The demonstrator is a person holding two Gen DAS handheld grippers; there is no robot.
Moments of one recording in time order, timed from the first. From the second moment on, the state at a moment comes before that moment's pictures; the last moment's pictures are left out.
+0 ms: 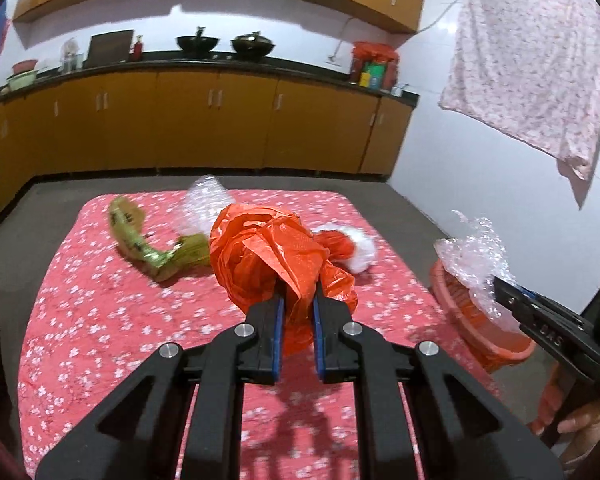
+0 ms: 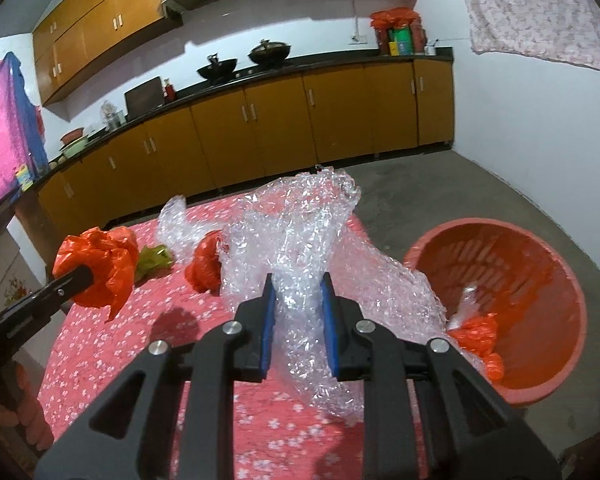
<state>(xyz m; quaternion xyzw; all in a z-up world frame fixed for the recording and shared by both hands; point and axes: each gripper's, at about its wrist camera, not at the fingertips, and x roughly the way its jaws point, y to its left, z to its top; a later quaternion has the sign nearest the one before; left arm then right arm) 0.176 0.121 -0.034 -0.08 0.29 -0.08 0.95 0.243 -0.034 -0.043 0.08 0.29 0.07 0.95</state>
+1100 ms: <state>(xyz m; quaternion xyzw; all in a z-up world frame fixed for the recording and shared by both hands) 0.234 -0.071 -0.042 -0.03 0.29 -0.28 0.92 0.239 -0.194 -0.044 0.12 0.27 -0.09 0.95</state>
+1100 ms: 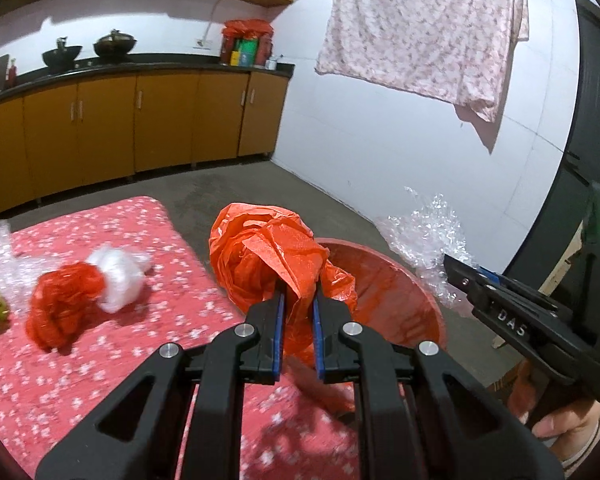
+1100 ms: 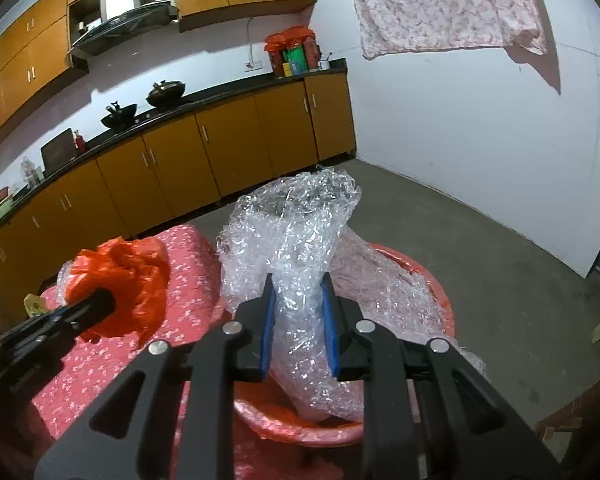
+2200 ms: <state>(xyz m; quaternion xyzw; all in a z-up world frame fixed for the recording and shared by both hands) 0.276 -0.129 -0.083 -0.03 0.34 -0.32 0.88 0.272 -0.247 -0.072 0.20 0.26 -0.09 0.94</state>
